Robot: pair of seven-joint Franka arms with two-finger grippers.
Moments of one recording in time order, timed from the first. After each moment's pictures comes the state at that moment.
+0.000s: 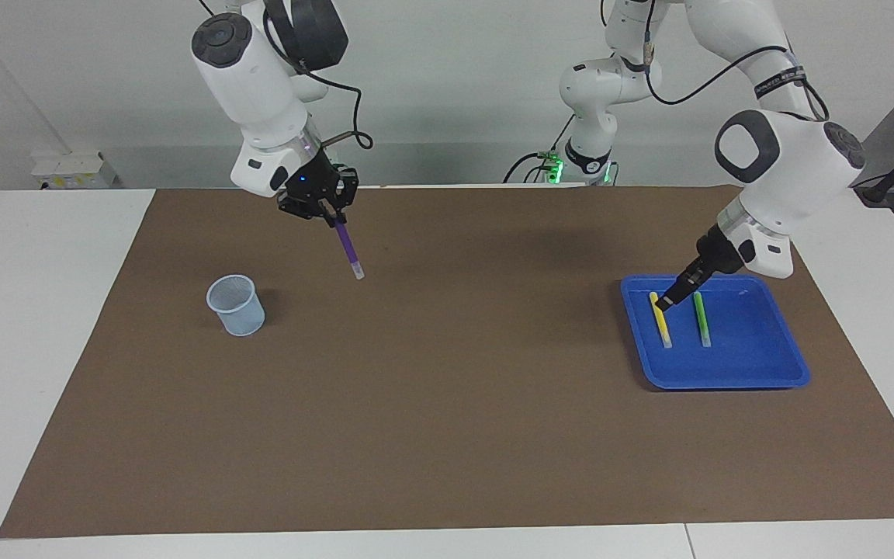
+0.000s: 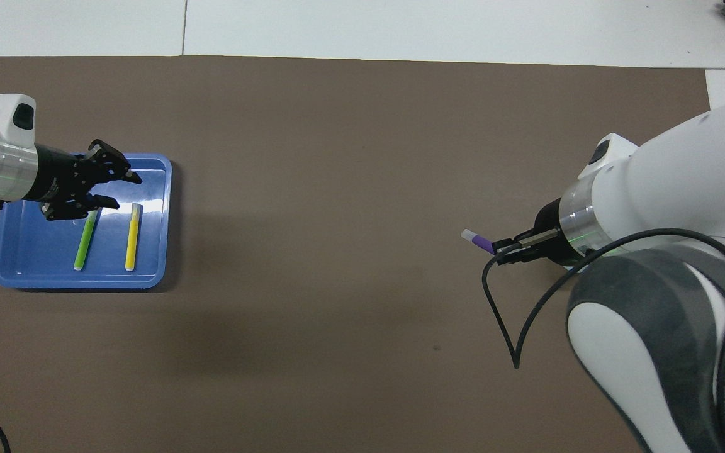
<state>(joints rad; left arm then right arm) 0.09 0.10 -0.14 -1.86 -0.37 2.01 -0.64 0.09 -0.03 0.20 -1.79 0.22 1.74 0.01</state>
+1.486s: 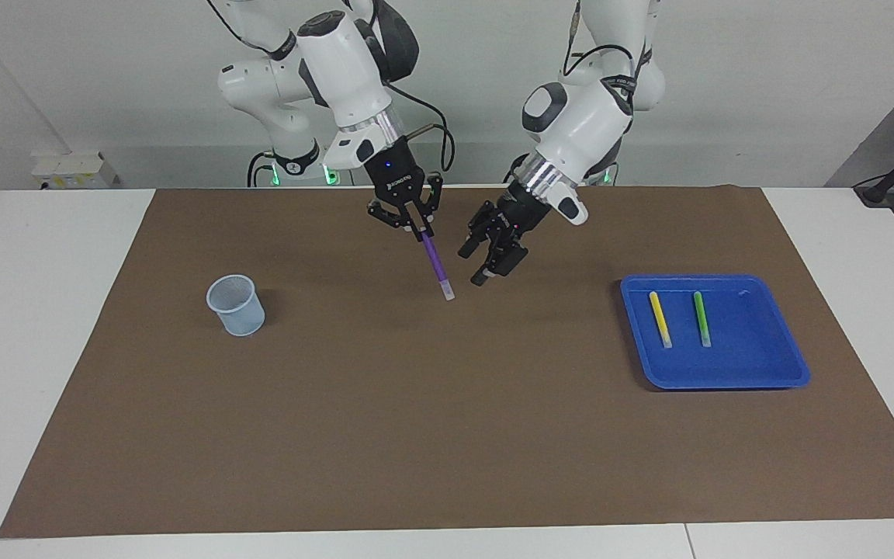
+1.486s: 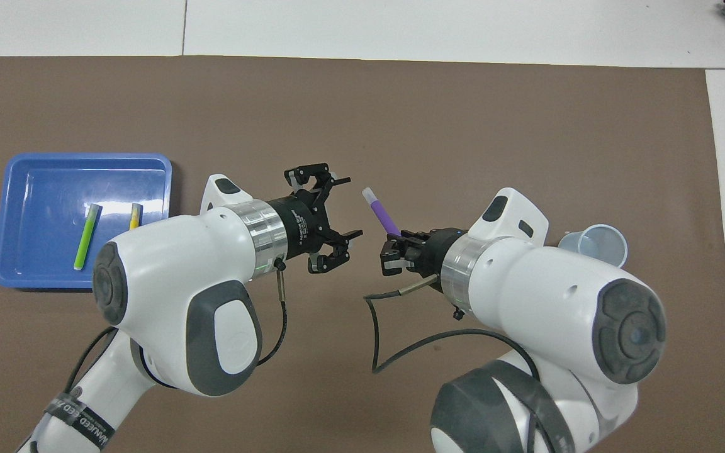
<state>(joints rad) -0.49 0.02 -0.15 -2.07 -0.81 2.69 -1.65 0.32 -0.12 0.20 -2.09 0.28 2.42 0.16</state>
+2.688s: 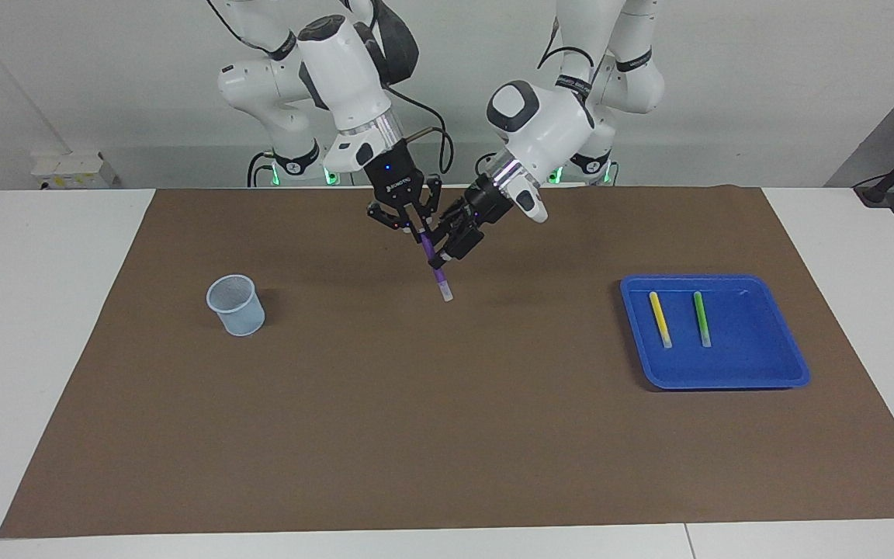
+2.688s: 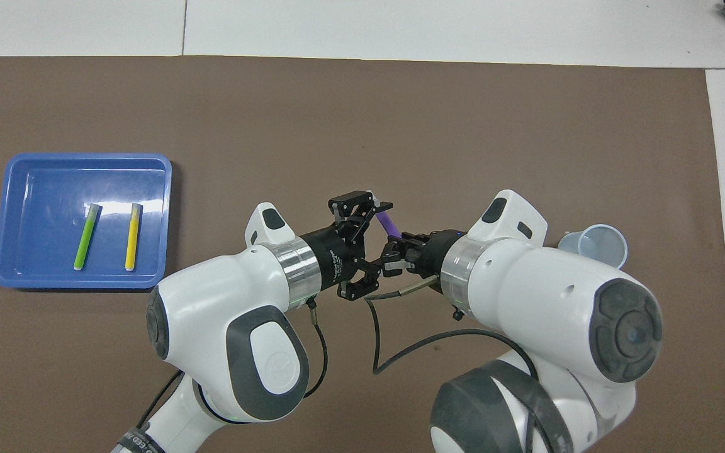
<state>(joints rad) -0.60 0.05 -0.16 -2.10 -1.23 2.80 -1.10 0.32 -0.12 0.20 -2.10 0.28 2.42 0.16</state>
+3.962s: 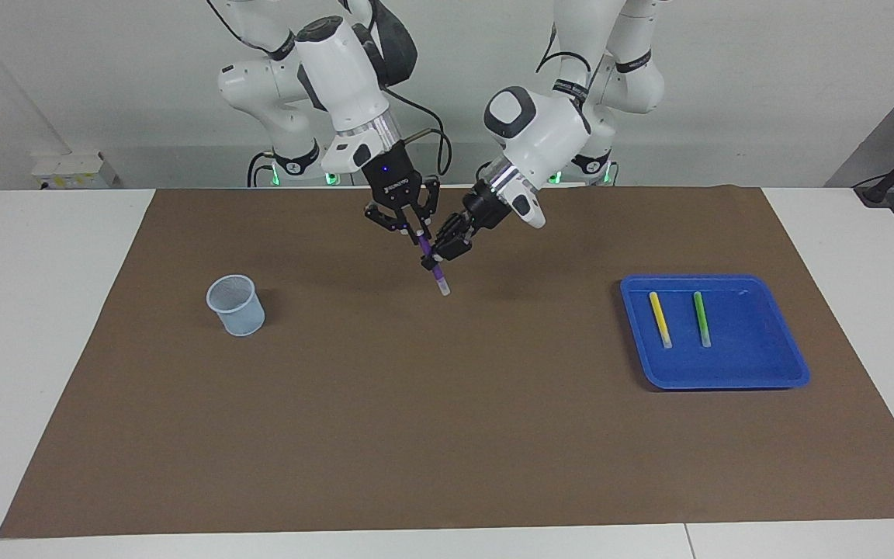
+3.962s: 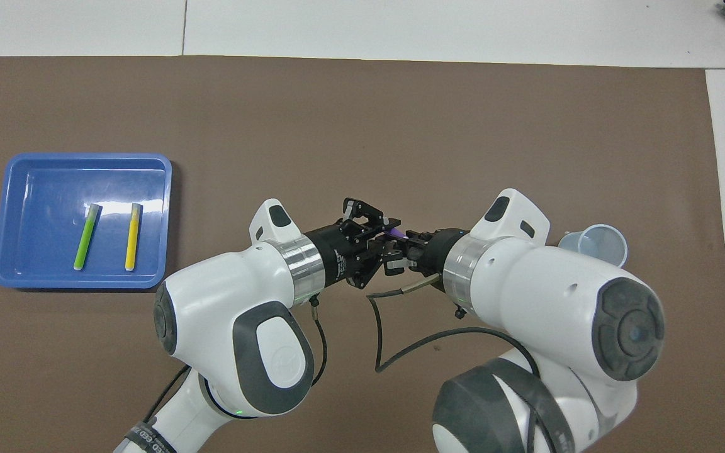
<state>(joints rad) -0.60 0.07 -0.17 -2.08 -1.24 2.80 -1.02 0.32 -0.12 0.20 -2.10 0.28 2.42 0.16</state>
